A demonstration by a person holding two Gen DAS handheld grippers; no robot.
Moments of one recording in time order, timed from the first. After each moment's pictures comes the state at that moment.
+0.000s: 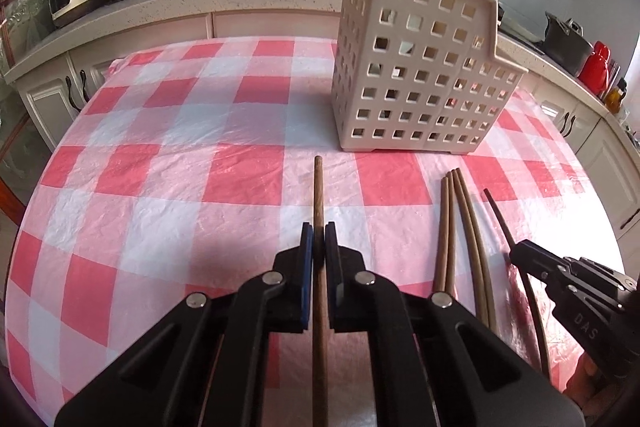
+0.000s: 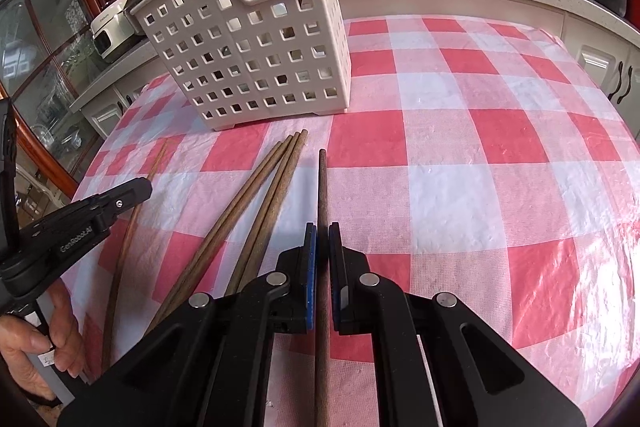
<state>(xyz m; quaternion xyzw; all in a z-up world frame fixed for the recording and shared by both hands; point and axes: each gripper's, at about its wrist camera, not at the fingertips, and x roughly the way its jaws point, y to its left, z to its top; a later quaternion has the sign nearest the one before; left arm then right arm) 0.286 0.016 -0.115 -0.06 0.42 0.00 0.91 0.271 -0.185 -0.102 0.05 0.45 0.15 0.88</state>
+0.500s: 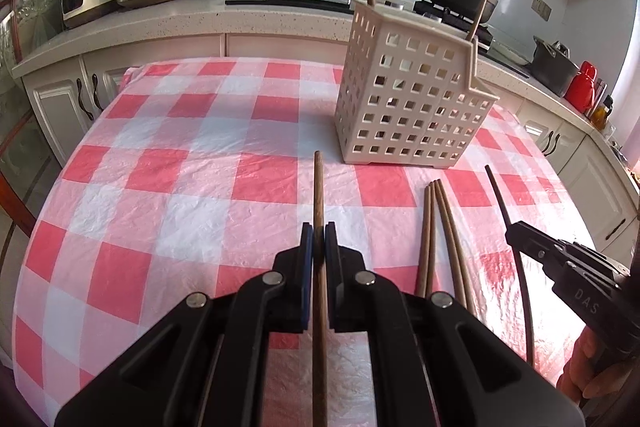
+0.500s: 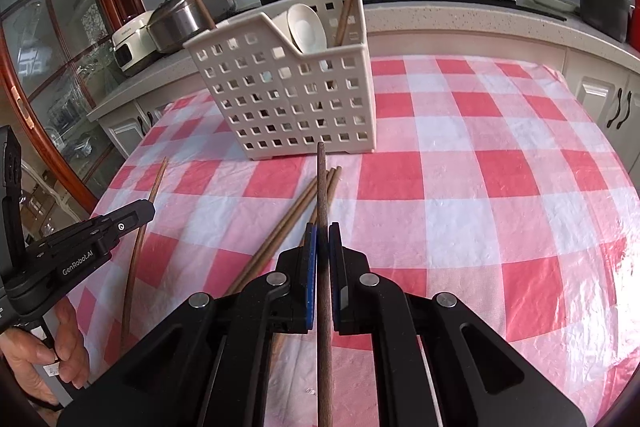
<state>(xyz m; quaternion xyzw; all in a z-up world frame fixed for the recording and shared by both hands) 0.247 0.028 -0.088 -0.08 0.38 -0.01 0.92 0.251 -0.174 -0.066 0.05 0.40 0.16 0.90</state>
